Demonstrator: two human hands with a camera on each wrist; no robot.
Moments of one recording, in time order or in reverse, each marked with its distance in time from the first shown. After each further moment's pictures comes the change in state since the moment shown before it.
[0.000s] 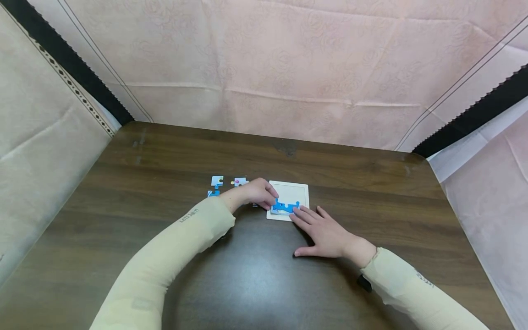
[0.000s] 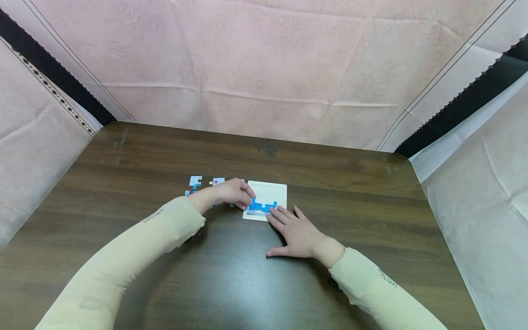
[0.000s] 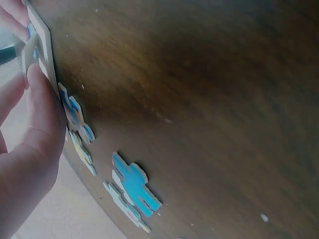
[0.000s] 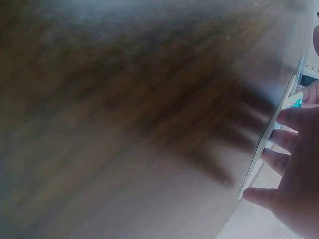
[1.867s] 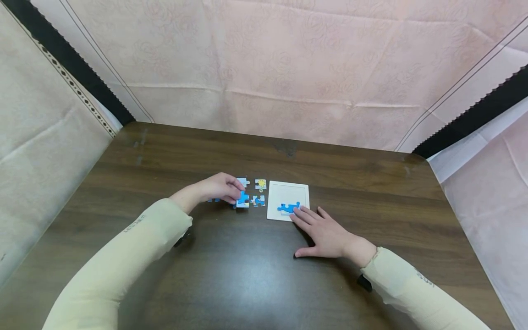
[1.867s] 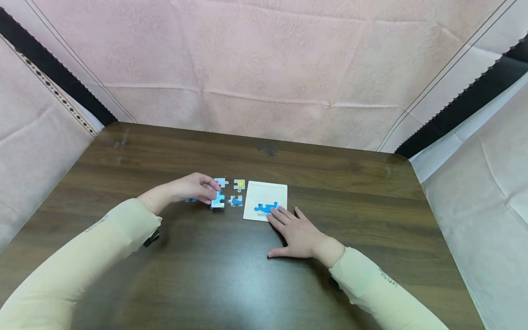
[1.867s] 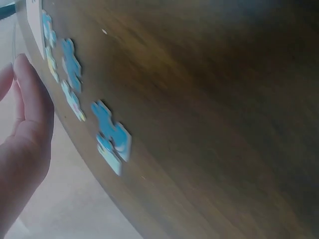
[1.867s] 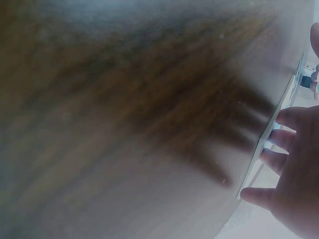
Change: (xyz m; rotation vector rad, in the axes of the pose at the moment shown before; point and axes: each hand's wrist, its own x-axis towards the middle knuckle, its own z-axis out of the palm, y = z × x) left_hand -0.052 -0.047 -0.062 -0.055 0.026 0.069; right_hand -0.001 -0.002 -0.003 0.015 -0.021 0.008
